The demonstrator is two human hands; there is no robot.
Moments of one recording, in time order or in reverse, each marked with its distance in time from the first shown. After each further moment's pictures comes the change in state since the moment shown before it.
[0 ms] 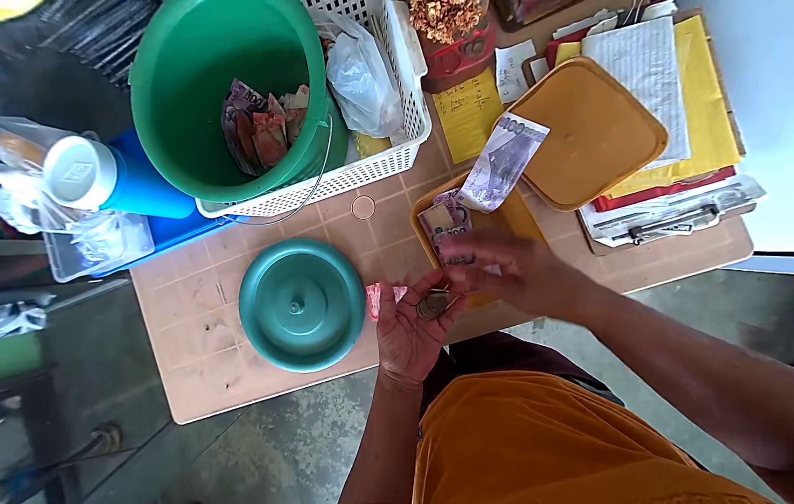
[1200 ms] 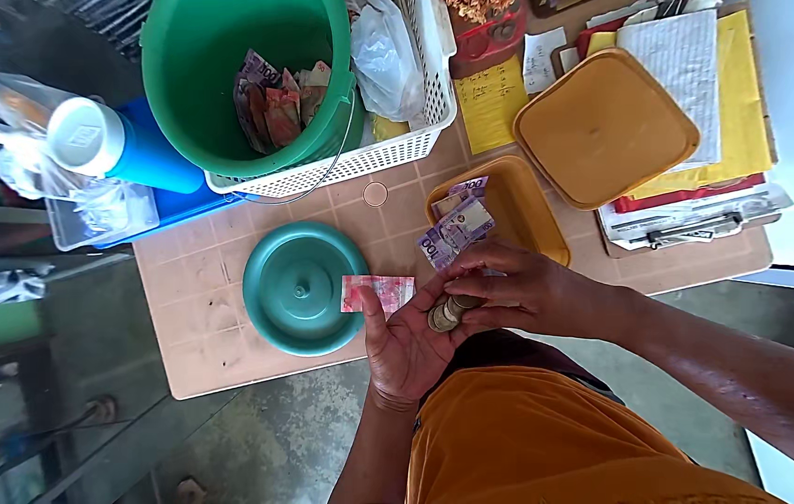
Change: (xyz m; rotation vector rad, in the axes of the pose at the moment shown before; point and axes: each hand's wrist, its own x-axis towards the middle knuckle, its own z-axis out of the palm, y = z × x) left_hand -0.031 0.016 0.010 -0.004 -0.286 -0.083; right_hand -0.004 0.016 0.017 -0.156 -0.134 -0.589
